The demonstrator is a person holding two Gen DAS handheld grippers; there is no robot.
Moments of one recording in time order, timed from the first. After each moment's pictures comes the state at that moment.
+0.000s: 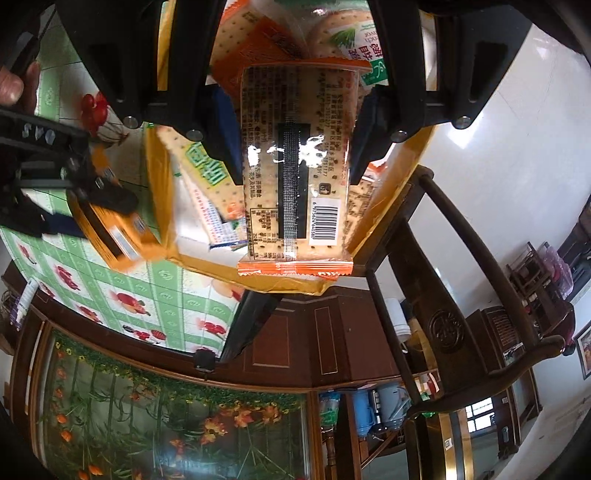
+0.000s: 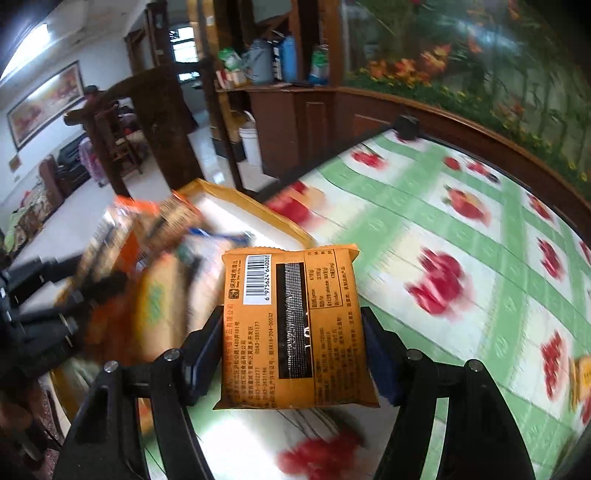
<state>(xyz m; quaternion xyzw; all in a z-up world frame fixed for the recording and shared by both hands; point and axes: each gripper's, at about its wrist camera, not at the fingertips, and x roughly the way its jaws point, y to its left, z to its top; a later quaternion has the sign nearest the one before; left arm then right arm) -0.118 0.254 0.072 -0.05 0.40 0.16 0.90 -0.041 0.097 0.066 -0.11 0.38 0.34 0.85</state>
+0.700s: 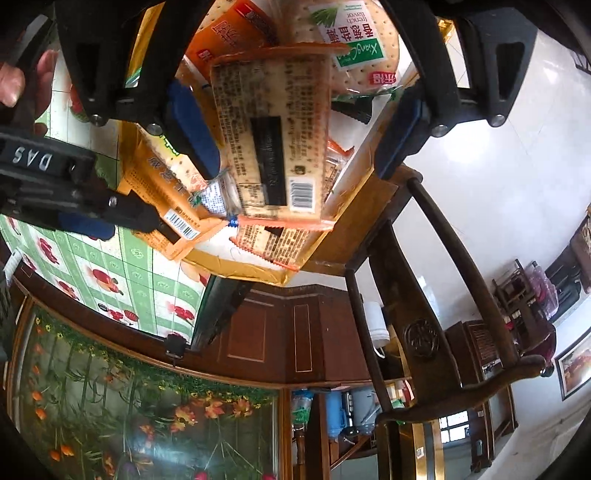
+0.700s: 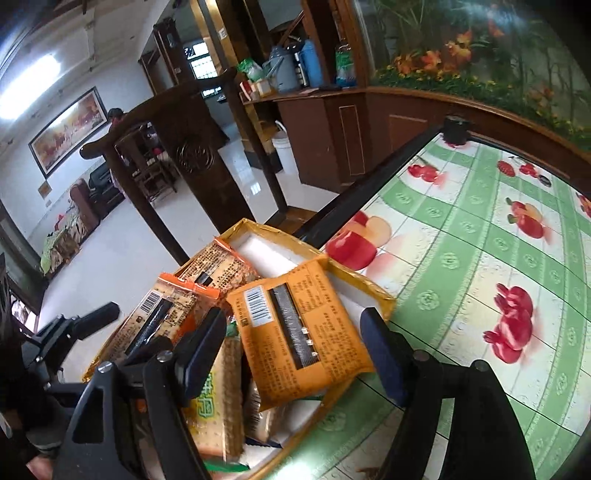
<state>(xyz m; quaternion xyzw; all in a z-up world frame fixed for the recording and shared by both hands) -0.118 0.278 0.075 -0.07 0.39 0.20 0.90 -0.011 0.141 0.065 -0.05 0.40 0.39 0.83</state>
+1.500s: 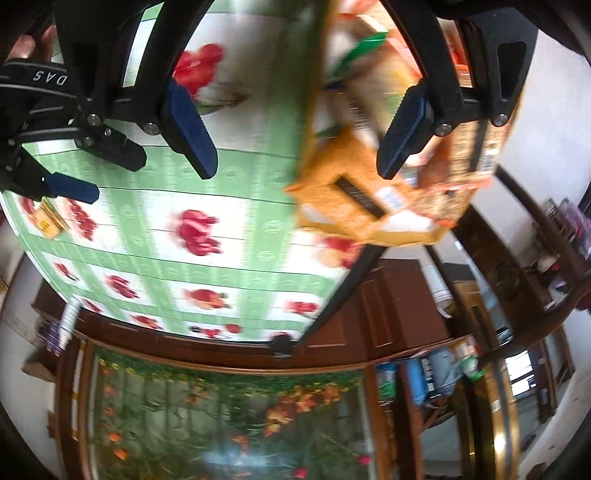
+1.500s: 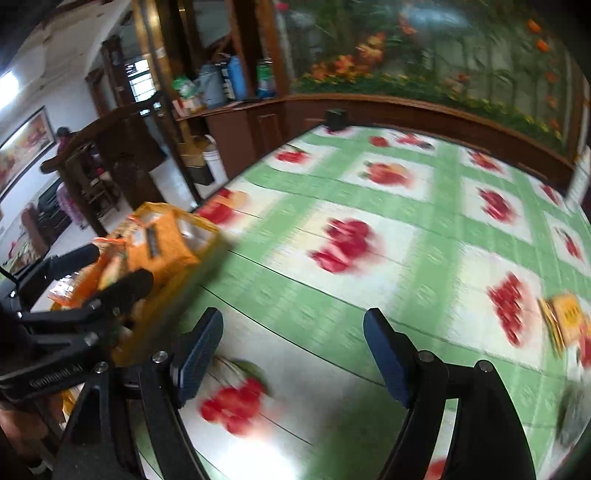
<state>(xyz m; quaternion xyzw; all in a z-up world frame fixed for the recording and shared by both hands) -0.069 0.128 0.088 0.00 0.38 0.08 0.92 -0.029 -0.021 0.058 -0.04 0.40 0.27 0.88</state>
